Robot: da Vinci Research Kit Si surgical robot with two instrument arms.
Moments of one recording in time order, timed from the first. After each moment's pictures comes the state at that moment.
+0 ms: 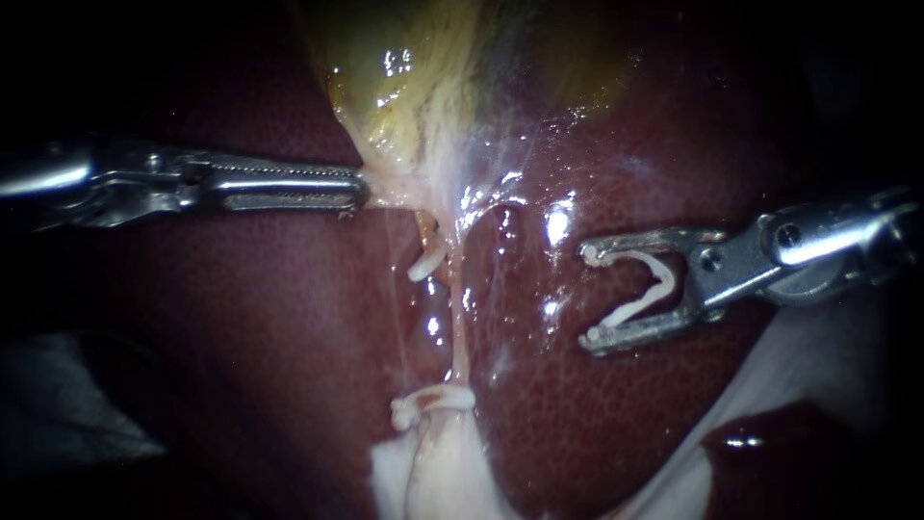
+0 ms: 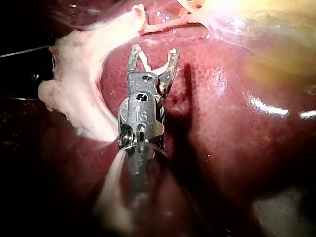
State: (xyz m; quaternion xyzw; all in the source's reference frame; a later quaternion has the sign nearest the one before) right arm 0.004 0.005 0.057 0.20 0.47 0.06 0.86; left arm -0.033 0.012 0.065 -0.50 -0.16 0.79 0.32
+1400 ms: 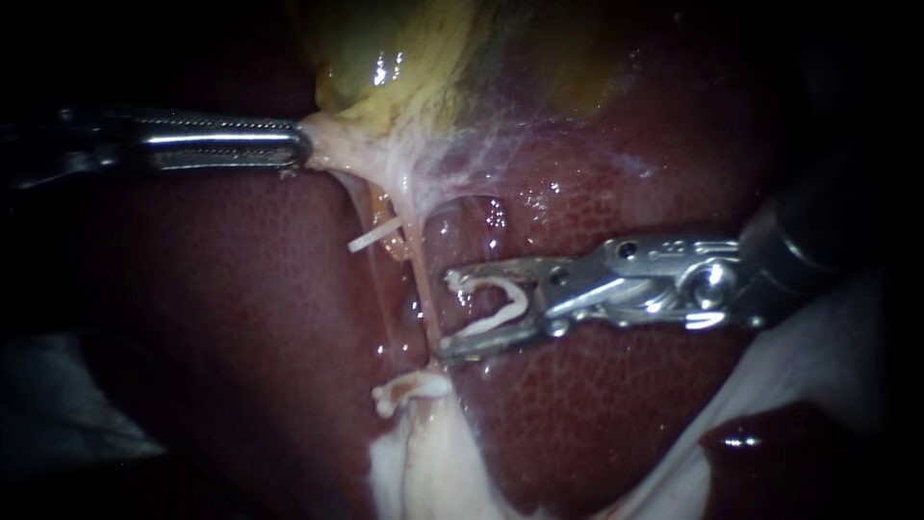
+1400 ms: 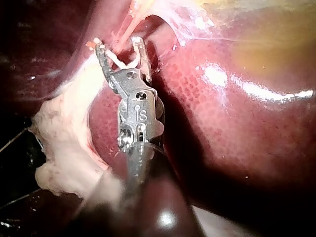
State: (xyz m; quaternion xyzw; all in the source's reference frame) right arm 0.017 0.001 0.067 0.32 0.49 0.18 0.79; left arm -0.030 0.015 0.058 -0.52 -0.14 0.78 0.33
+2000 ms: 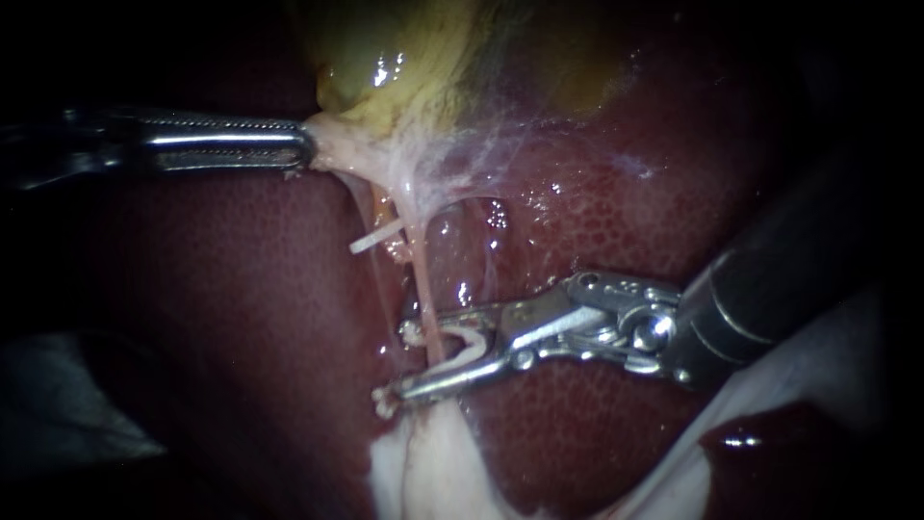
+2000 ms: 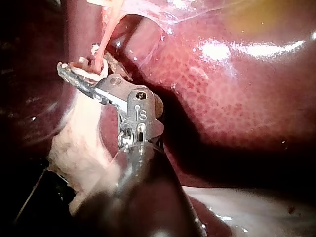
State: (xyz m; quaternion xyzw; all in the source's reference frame) right arm 0.018 -0.001 0.068 0.45 0.53 0.22 0.69; left arm -0.030 0.015 0.057 -0.52 -0.14 0.78 0.33
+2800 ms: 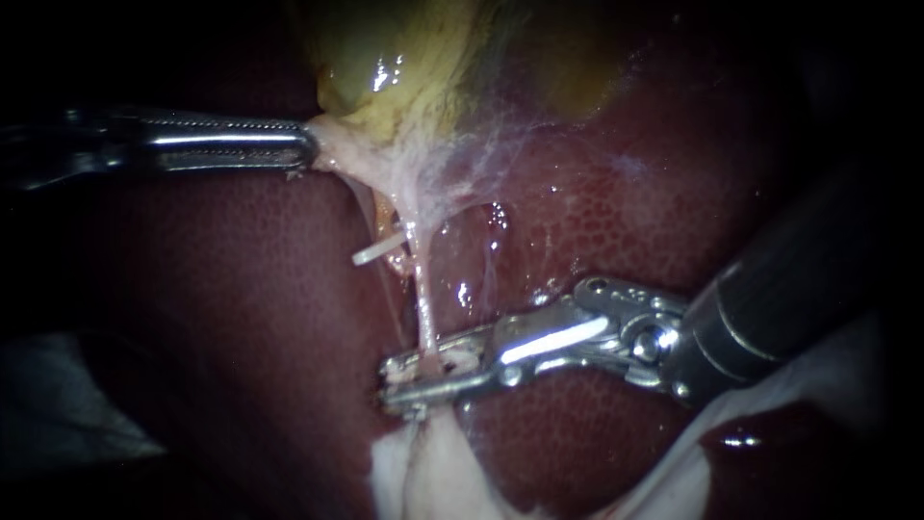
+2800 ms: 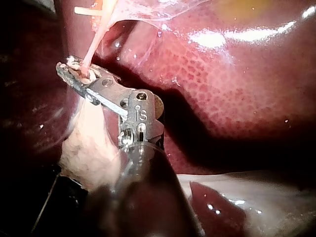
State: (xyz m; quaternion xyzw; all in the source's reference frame) right arm 0.018 -0.001 0.066 0.49 0.52 0.24 0.66; left arm -0.030 0.015 0.058 -0.52 -0.14 0.78 0.33
